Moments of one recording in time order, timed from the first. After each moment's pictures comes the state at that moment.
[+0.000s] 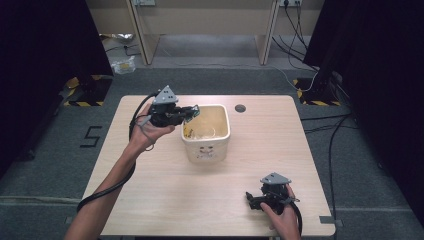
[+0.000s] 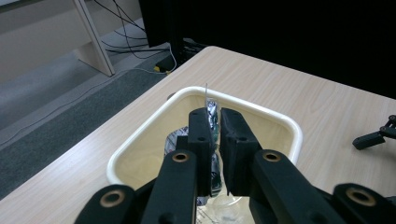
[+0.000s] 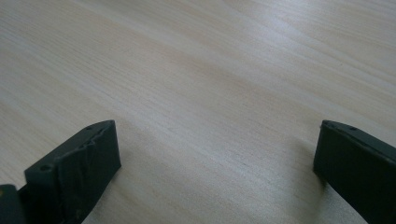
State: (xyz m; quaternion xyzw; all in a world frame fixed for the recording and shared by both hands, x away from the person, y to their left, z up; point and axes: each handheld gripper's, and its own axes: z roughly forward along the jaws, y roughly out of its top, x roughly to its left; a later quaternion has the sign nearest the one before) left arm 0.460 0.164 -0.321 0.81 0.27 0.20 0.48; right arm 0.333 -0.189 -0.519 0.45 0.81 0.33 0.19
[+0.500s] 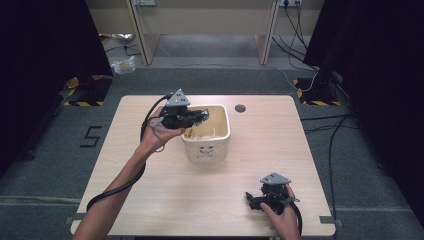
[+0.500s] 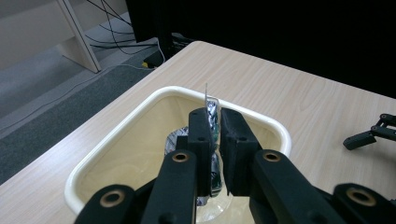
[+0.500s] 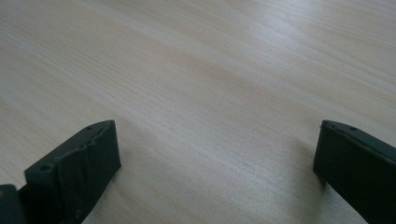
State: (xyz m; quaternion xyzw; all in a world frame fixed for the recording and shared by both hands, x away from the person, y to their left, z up) left arm 0.467 0.139 -0.334 0.82 0.26 0.18 0.48; right arm 0.333 -0.189 -0.519 0.45 0.81 0.33 0.19
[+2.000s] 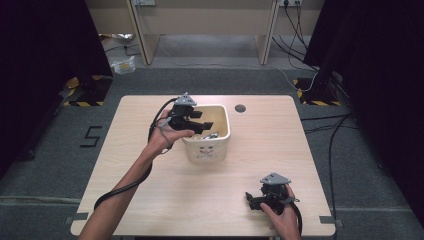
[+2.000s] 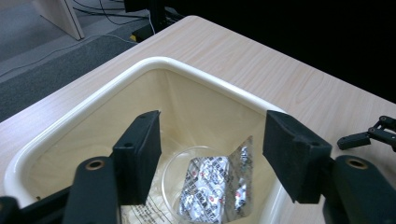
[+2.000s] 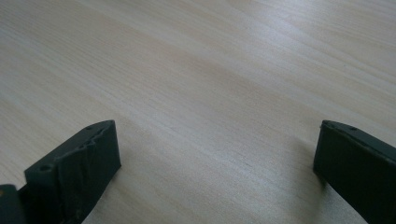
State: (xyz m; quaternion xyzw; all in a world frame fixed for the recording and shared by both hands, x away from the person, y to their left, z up) left arm 0.481 0.130 -0.354 0.82 0.31 0.12 0.46; right arm 0.333 -0.189 -0.519 0.45 0.81 0.33 0.19
